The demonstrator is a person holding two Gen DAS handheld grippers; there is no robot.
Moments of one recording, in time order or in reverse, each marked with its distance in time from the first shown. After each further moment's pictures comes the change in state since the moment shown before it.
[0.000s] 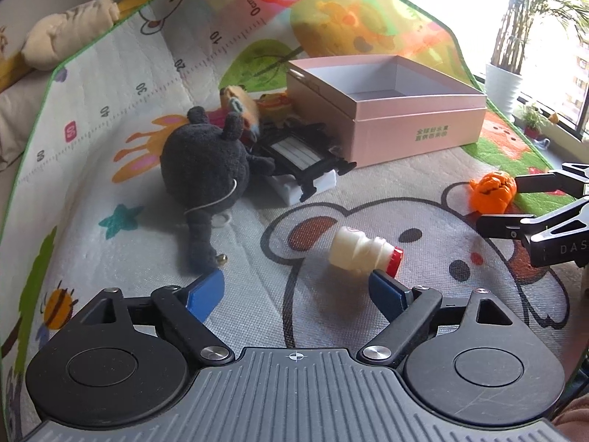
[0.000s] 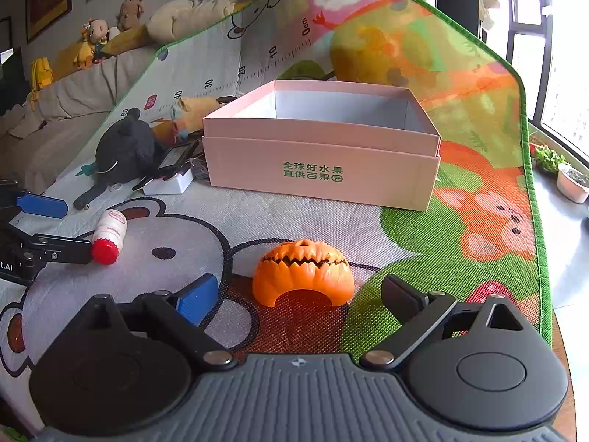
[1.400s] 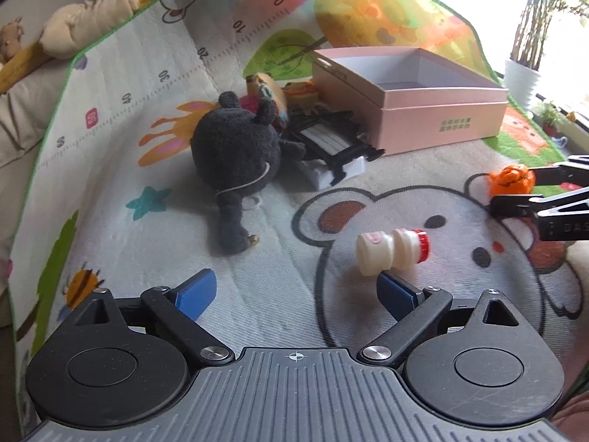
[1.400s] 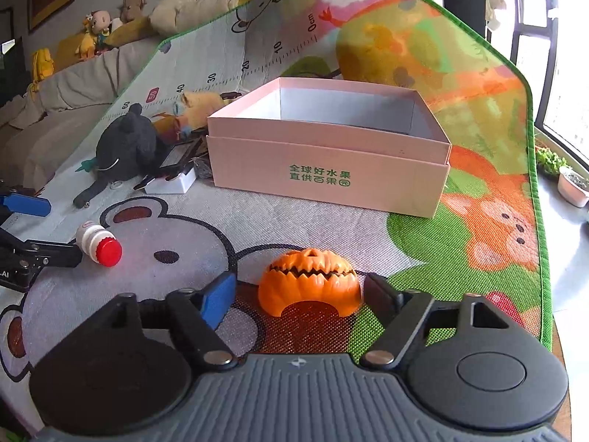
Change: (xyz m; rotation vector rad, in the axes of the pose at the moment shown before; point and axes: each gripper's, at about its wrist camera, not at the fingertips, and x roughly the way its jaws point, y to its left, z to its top) left arm -0.010 0.013 -0.005 -0.040 0.026 0.027; right arm 0.003 0.007 0.009 -0.030 0.021 -0.007
